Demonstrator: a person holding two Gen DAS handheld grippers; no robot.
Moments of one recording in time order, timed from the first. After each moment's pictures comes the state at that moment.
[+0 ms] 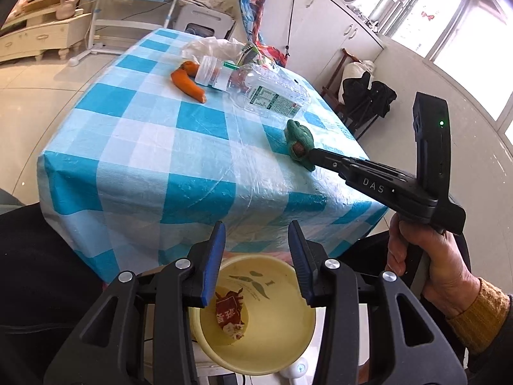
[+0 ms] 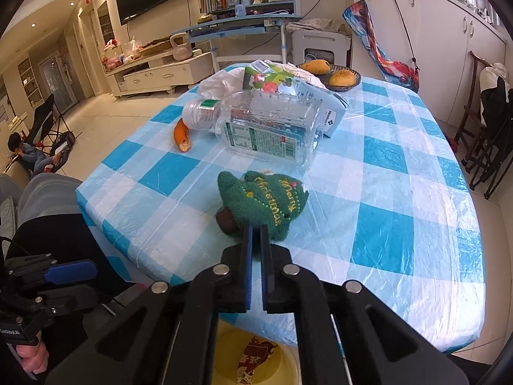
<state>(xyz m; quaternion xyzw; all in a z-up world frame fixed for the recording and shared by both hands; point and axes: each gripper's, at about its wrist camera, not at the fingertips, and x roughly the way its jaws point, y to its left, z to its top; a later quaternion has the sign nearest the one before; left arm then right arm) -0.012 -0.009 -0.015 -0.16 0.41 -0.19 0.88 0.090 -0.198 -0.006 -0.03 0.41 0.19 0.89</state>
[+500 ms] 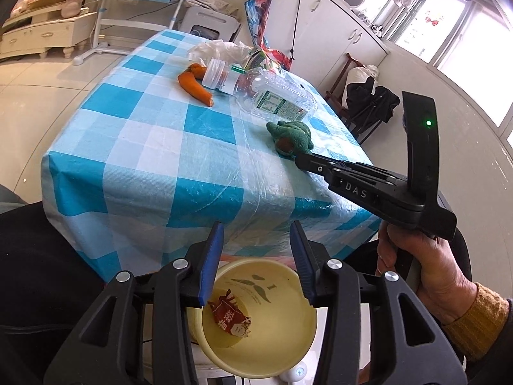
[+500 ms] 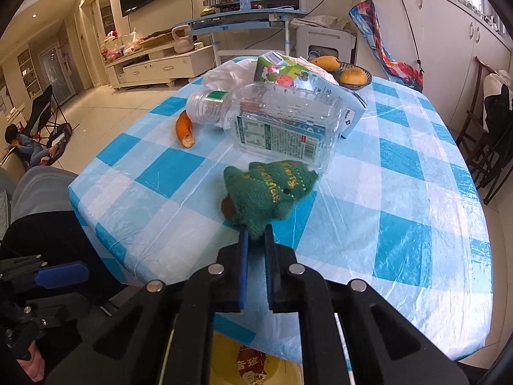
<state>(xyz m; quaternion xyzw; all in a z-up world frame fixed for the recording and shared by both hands) -0.012 -0.003 -0.016 -0.17 0.41 -0.19 0.88 0.096 -0.179 -0.014 -0.05 0.41 0.19 0.89</state>
